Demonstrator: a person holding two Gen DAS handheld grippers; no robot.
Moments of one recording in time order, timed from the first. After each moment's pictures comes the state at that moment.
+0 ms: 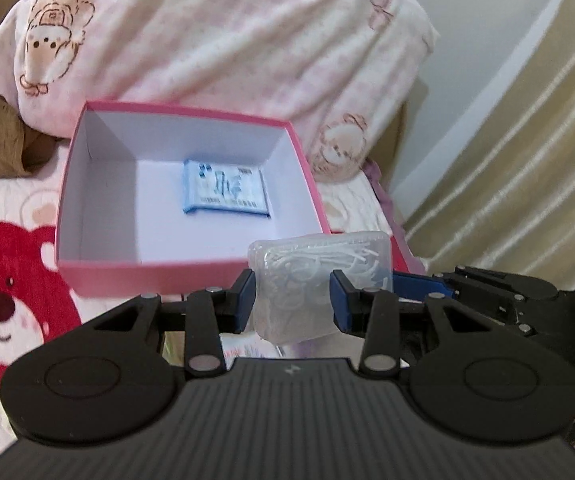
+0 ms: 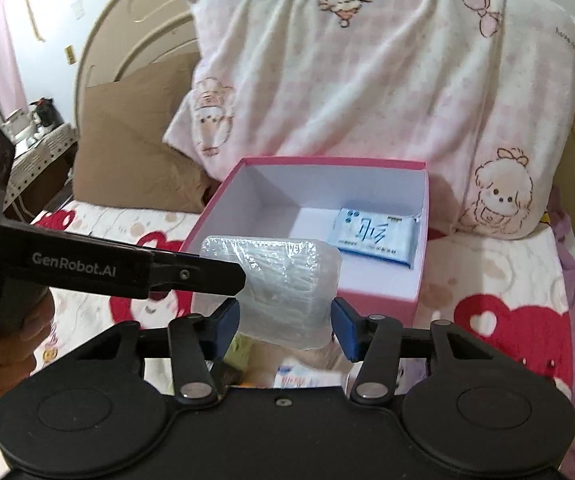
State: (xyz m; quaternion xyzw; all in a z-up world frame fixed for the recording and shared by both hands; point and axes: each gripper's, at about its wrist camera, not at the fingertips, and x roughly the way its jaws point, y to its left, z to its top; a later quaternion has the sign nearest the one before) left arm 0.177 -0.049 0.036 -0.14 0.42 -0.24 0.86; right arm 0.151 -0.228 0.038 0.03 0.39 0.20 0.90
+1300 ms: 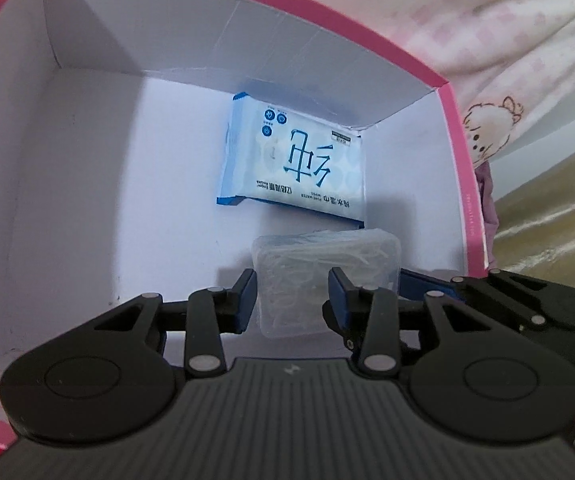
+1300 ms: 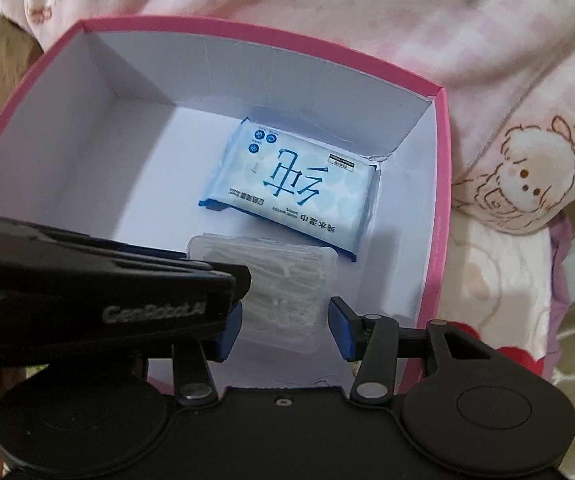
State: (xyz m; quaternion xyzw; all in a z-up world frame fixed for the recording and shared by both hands) left arm 0.336 -0.081 -0.114 -0.21 0.55 -0.18 0.79; right arm 0.320 -0.178 -0.079 -0.13 0.56 0.06 0.82
